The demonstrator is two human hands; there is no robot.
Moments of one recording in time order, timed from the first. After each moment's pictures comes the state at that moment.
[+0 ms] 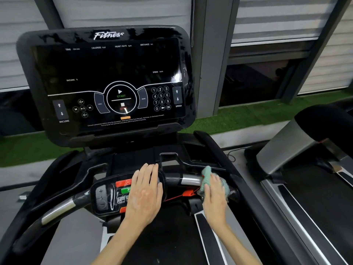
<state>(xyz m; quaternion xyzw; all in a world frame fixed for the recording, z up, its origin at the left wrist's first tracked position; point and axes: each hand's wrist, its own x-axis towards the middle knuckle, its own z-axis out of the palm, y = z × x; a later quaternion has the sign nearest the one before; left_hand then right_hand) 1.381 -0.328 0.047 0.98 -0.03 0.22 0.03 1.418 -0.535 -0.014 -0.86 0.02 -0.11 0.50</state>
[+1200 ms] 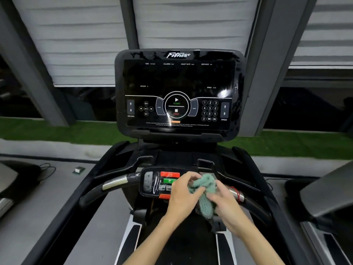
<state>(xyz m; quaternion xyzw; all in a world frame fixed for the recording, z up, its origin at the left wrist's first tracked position) 1.342 -0.357 0.103 0.85 0.10 0.17 0.48 1.381 -0.495 0.106 -0.64 -0.09 0.28 0.71</state>
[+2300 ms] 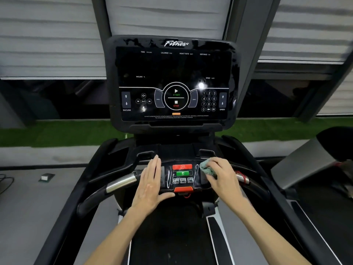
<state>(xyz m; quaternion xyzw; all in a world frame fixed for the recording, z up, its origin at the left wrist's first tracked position) 1.322 -0.192 0.031 0.98 -0.01 0.15 0.14 1.395 -0.440 0.080 -0.90 -0.28 -0.23 0.24</state>
